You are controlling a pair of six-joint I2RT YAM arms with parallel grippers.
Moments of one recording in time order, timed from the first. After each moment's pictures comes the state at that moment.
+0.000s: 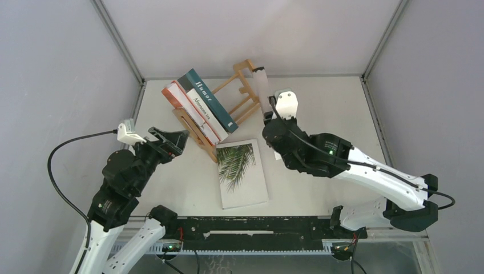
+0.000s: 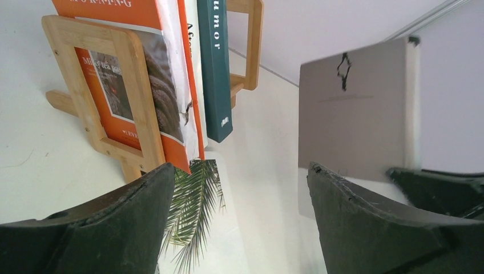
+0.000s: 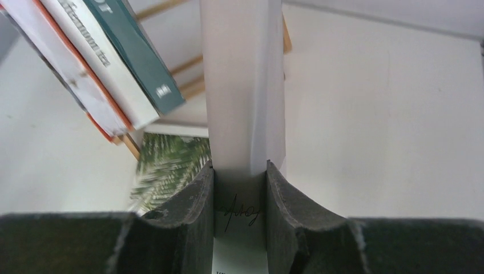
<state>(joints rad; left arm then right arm) -0.46 0.47 0.94 -0.59 -0.18 -0.76 1.22 1.28 1.55 -0.96 0.92 0.51</state>
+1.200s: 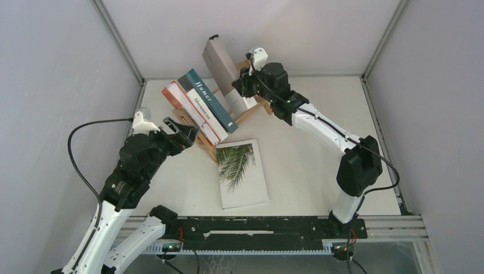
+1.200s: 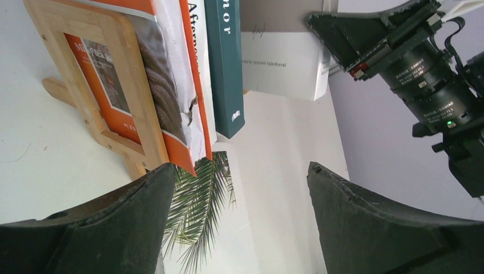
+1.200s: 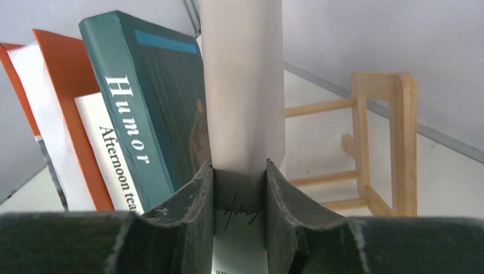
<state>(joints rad) -0.46 0.62 0.94 -0.56 -0.16 -0.75 0.63 1.74 1.59 -0.02 -0.10 0.15</state>
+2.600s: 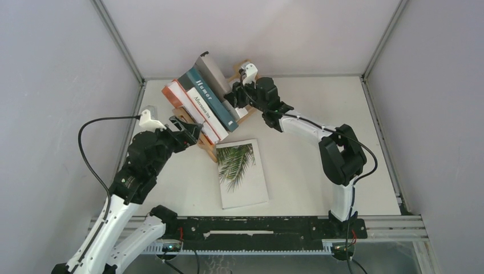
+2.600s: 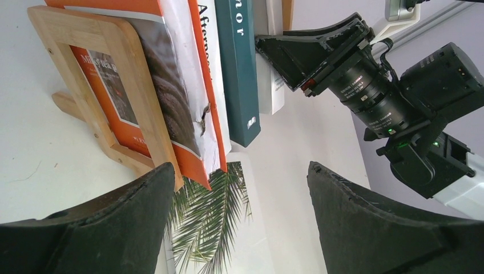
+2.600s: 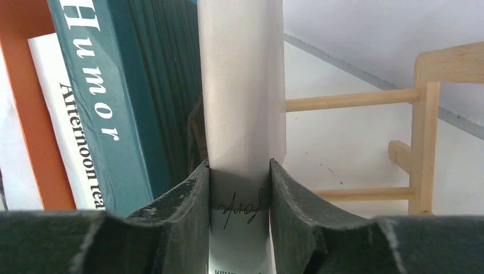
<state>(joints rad) -0.44 0.66 0.86 -0.43 -0.16 -0.69 0.63 1.92 1.47 0.32 -0.24 0.17</state>
